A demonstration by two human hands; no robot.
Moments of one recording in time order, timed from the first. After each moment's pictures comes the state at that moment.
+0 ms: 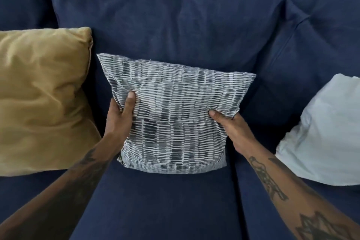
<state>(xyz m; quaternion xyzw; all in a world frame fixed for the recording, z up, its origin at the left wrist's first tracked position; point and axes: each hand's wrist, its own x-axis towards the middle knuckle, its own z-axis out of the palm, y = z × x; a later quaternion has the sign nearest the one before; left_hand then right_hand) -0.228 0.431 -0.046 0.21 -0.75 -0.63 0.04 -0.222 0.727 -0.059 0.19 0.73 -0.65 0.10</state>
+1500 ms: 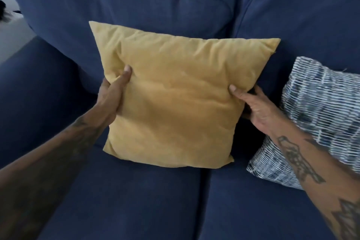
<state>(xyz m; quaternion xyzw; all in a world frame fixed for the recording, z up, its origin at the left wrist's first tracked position) -0.246 -0.019 -0.002 0.31 -0.68 -0.66 0.04 -0.273 0.335 -0.008 0.14 0.65 -0.74 0.13</state>
